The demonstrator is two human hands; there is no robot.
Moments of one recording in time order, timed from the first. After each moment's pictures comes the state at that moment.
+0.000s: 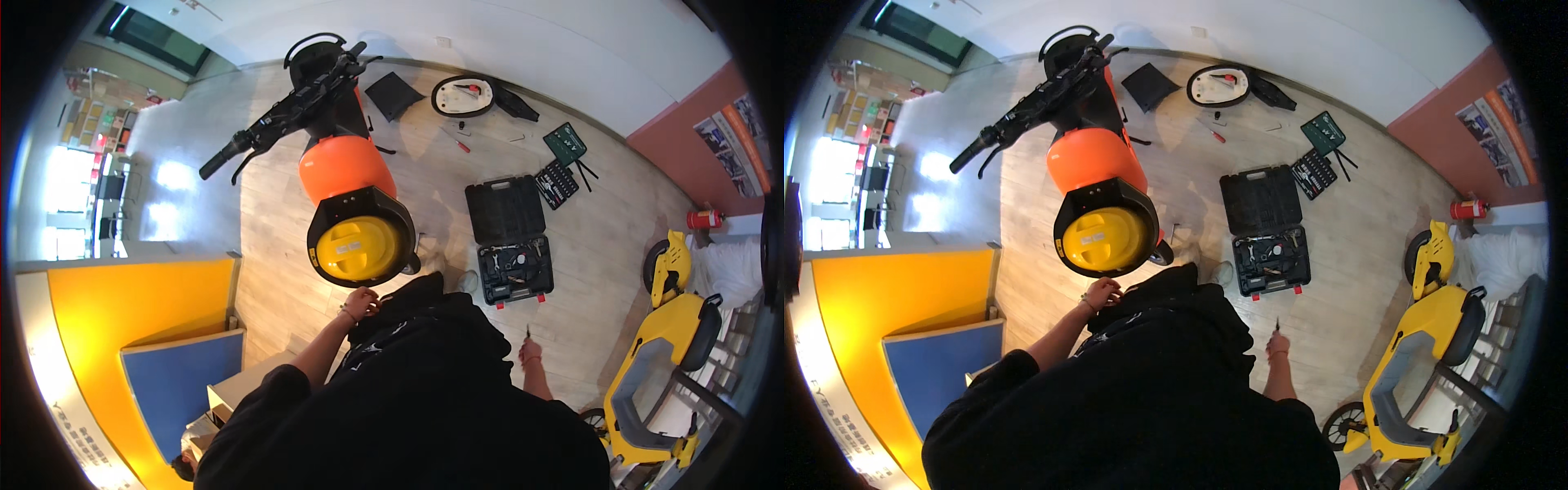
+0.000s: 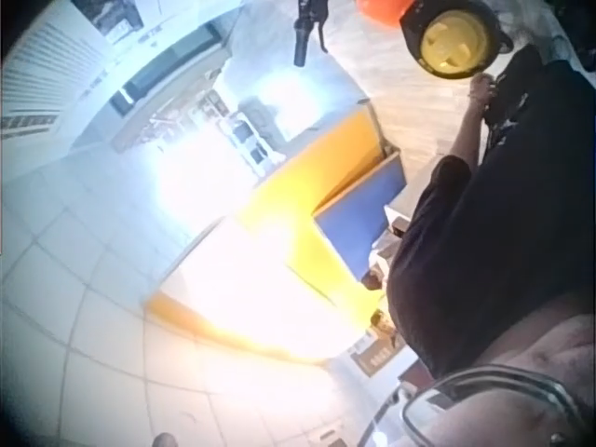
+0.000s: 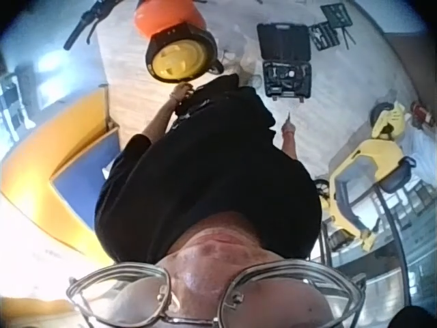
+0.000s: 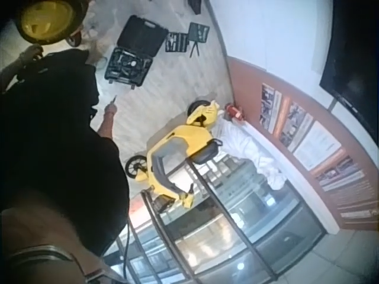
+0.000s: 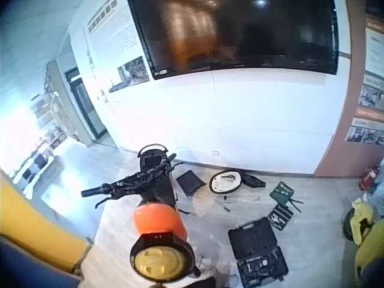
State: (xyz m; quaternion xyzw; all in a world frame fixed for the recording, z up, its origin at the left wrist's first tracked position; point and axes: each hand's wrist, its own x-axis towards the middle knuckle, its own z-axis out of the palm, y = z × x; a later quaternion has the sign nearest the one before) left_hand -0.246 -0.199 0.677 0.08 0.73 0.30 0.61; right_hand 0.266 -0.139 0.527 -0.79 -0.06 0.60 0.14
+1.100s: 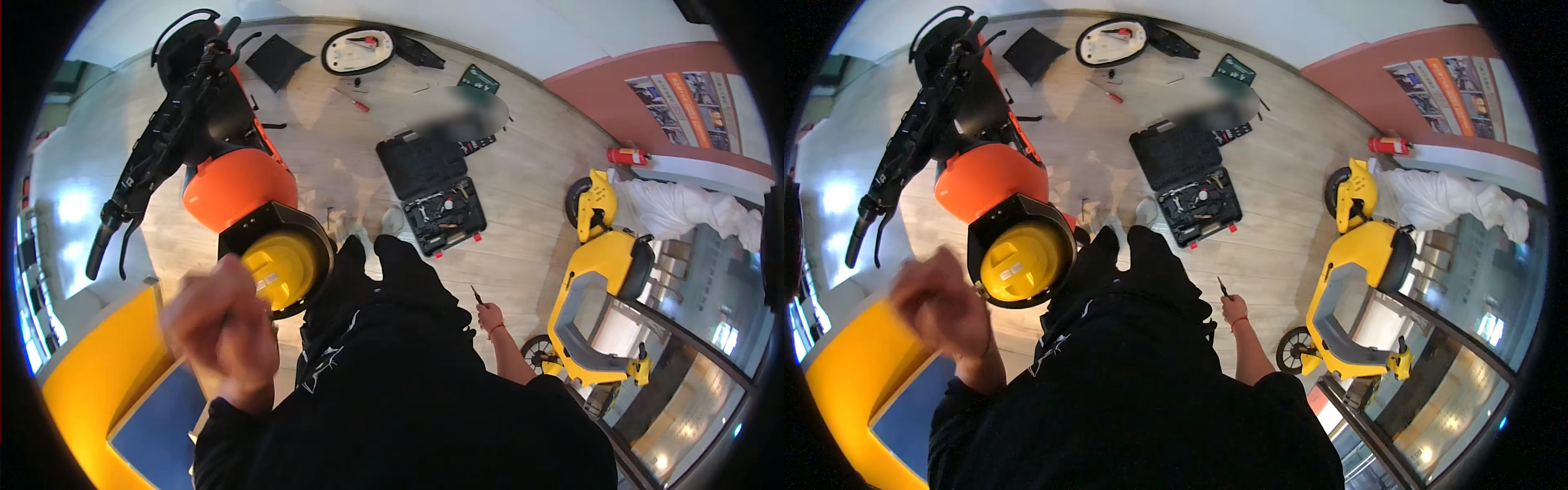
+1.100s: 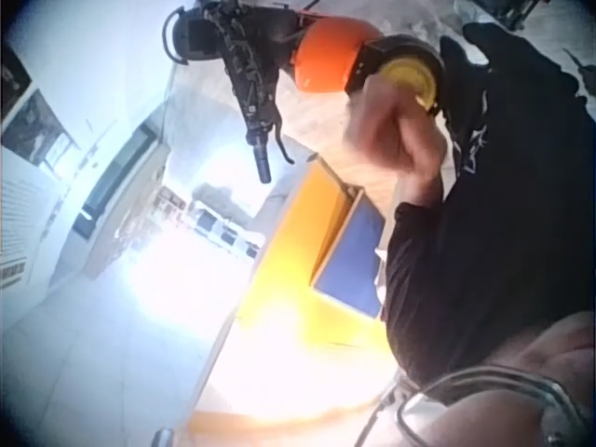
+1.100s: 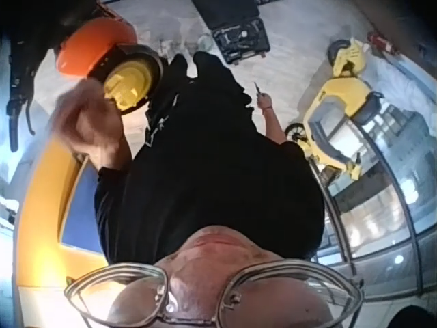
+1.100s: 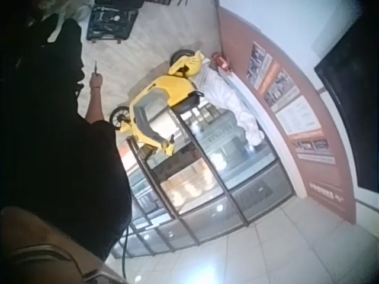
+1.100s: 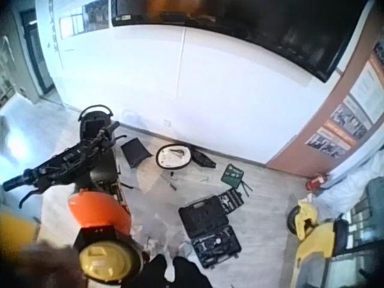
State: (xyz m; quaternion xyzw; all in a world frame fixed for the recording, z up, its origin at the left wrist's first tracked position) left_hand -0.239 0.025 0.965 0.50 0.64 0.58 0.02; right_hand 0.230 -0.066 0.646 -0.81 -0.24 0.53 -0.01
